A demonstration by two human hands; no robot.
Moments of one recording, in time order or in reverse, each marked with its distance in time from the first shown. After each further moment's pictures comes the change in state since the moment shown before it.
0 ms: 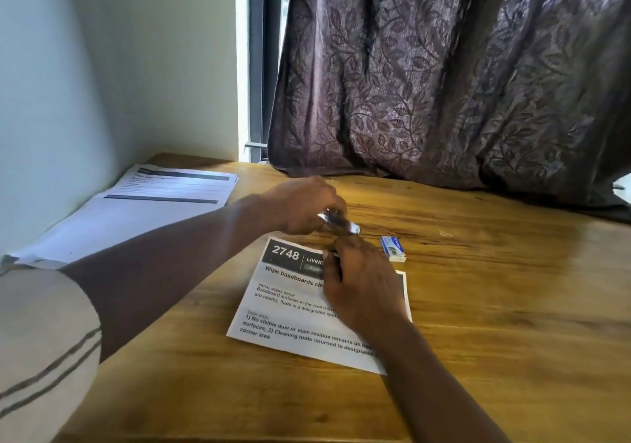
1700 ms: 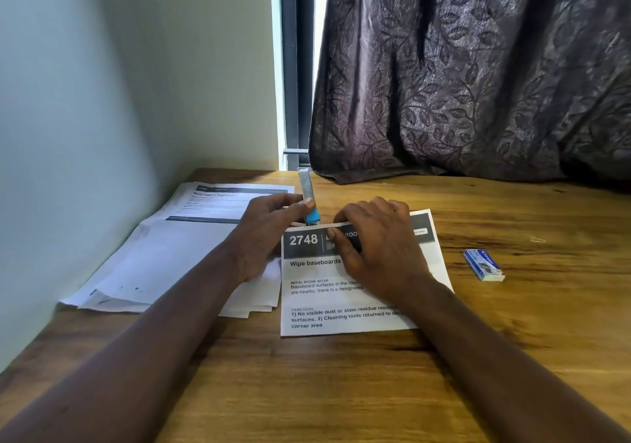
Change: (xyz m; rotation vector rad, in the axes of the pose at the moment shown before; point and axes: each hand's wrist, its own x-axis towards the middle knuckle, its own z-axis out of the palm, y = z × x) left_hand -0.104 -0.054 0.007 -1.583 0.370 -0.841; right_hand 0.090 -0.044 0.049 -0.028 0.089 -0.262
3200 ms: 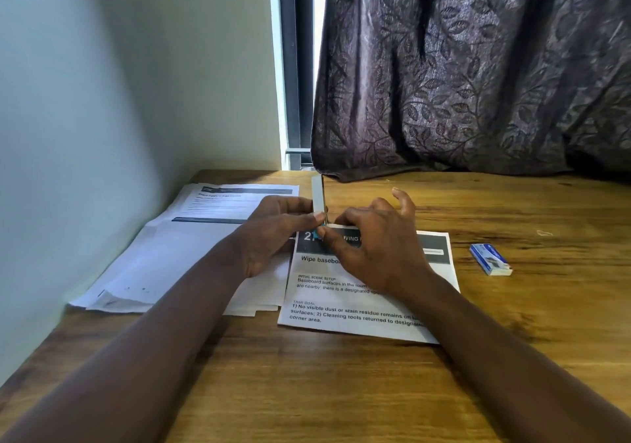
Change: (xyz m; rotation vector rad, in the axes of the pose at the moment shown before) left_hand -0.002 0.004 -0.002 0.070 -0.171 0.002; right_hand 0.006 -0.007 0.003 -0.044 -0.043 0.080
